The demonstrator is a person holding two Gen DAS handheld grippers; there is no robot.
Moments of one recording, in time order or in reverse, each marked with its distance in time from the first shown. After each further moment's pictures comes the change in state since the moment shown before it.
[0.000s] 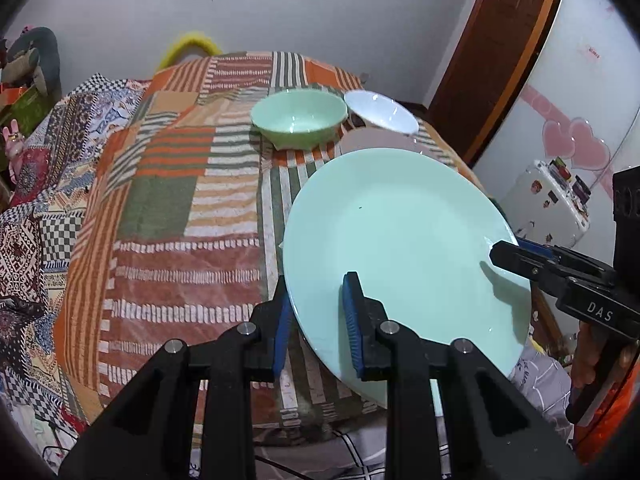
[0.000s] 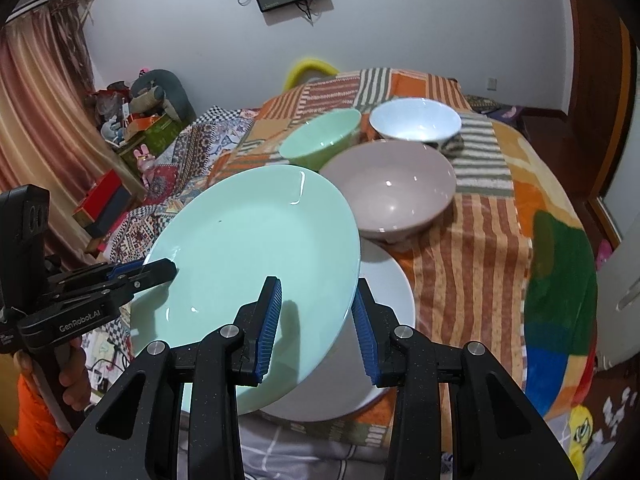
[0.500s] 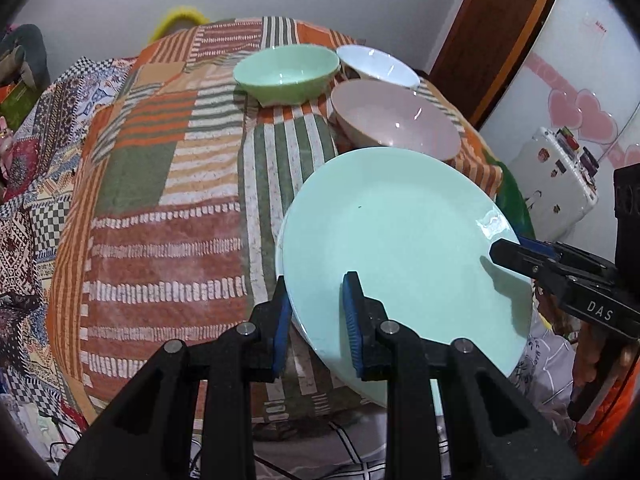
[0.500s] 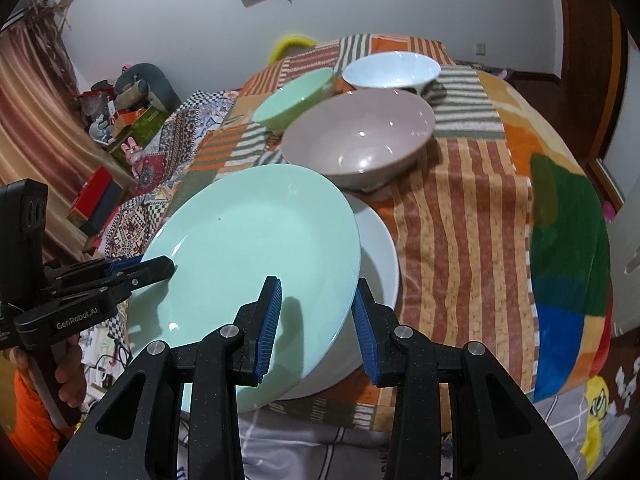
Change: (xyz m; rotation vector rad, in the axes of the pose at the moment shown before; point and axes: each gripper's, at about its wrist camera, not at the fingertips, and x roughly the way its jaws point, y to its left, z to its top) left arm 0.038 -0.013 -0.011 0.024 0.124 0.010; right arm 0.014 -0.023 -0.026 0.082 0.080 0.003
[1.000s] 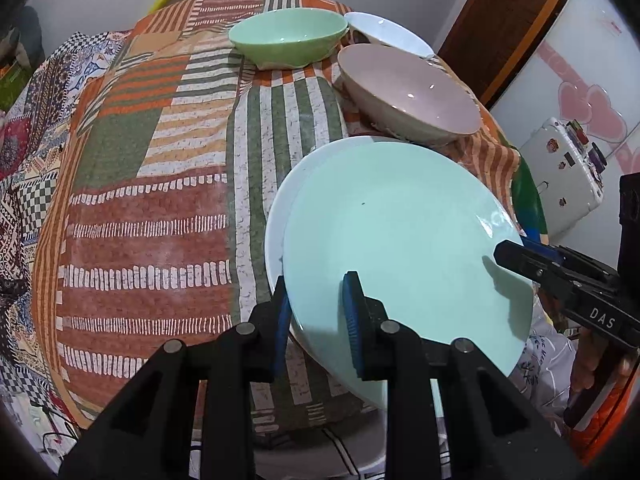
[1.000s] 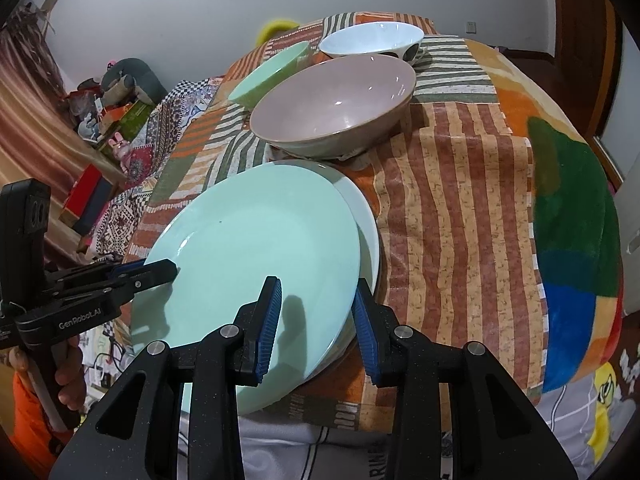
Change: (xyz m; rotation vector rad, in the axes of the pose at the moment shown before) left arm 0.034 0.004 -0.001 -0.033 0.081 -0.007; right arm 0.014 -0.010 -0.006 0.041 0.054 -0.009
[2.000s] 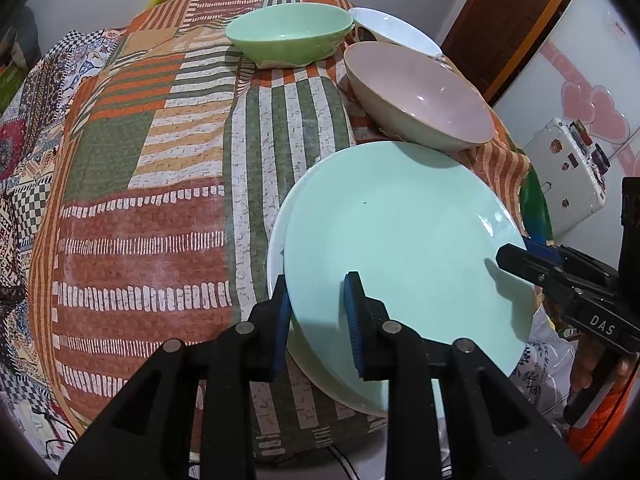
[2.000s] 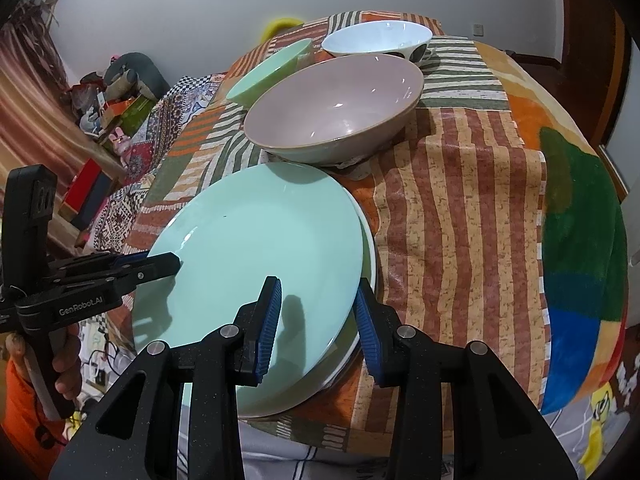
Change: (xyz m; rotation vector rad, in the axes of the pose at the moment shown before) left arm 0.016 0.005 0.015 0.010 0.013 0.001; right arm 0.012 -0.003 0.011 -0.029 0.007 0.003
